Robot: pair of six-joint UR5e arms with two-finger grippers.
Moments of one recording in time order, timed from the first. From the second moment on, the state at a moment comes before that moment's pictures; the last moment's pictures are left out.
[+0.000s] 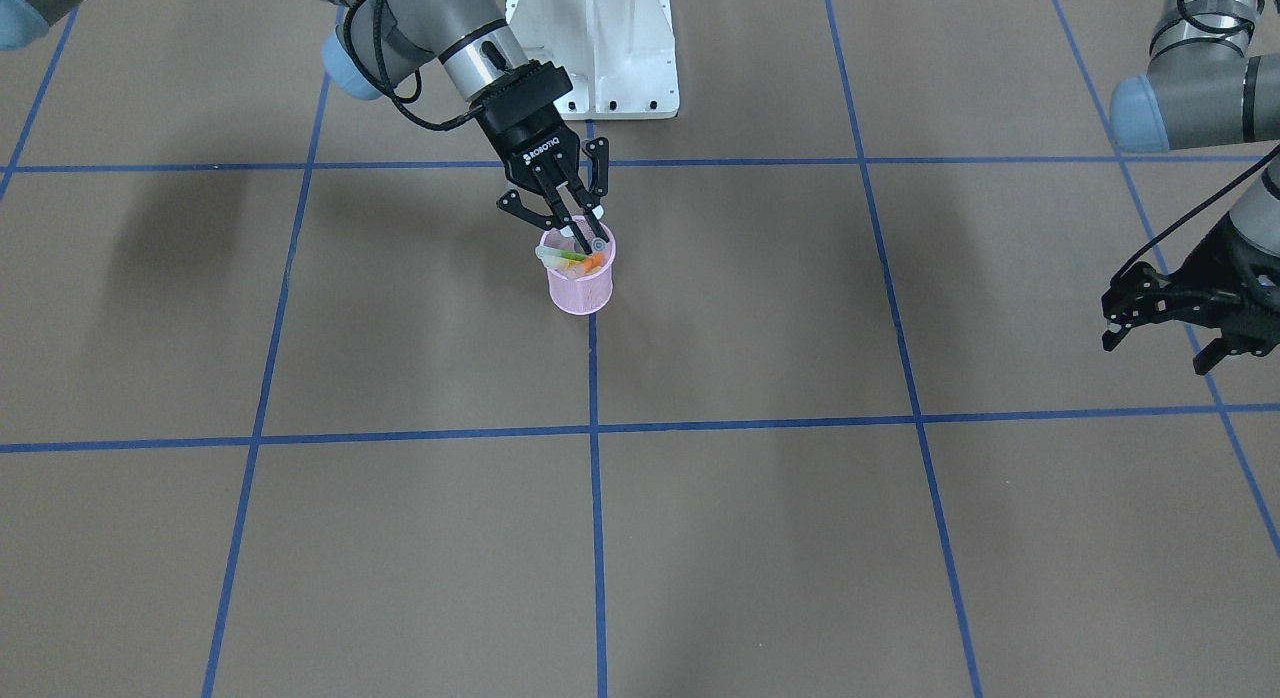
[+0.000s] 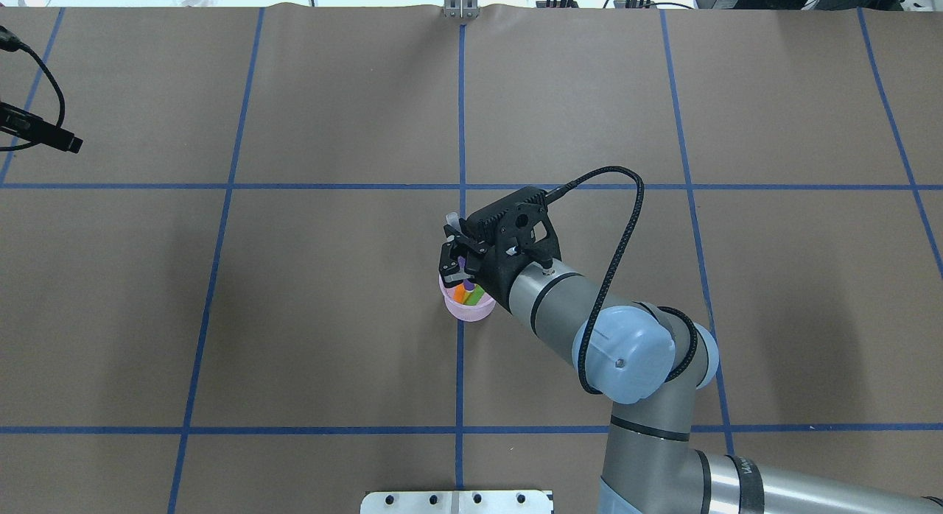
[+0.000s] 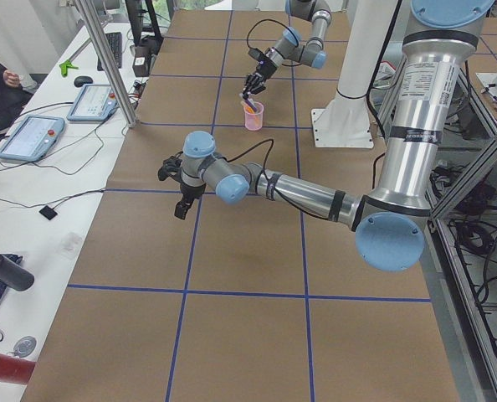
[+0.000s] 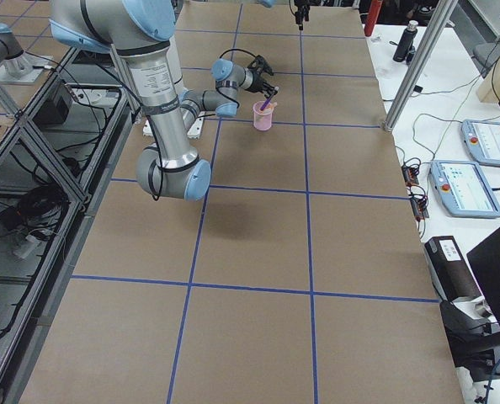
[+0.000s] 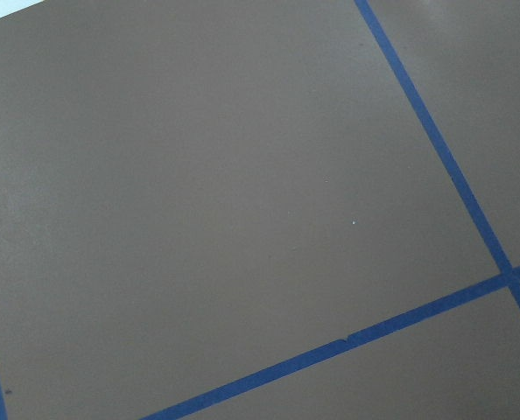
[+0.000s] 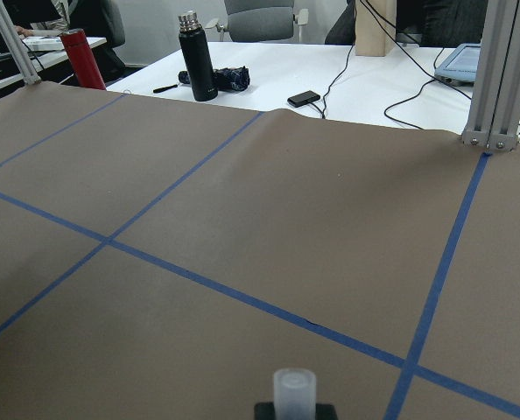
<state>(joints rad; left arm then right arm) -1.18 -1.72 -1.65 -2.01 -2.15 -0.33 0.30 -1.07 1.76 -0.80 1.18 0.80</state>
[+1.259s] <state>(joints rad) -1.23 -1.73 -1.65 -1.95 -2.18 -0.24 0.48 -1.08 1.90 -0.97 1.43 0.82</state>
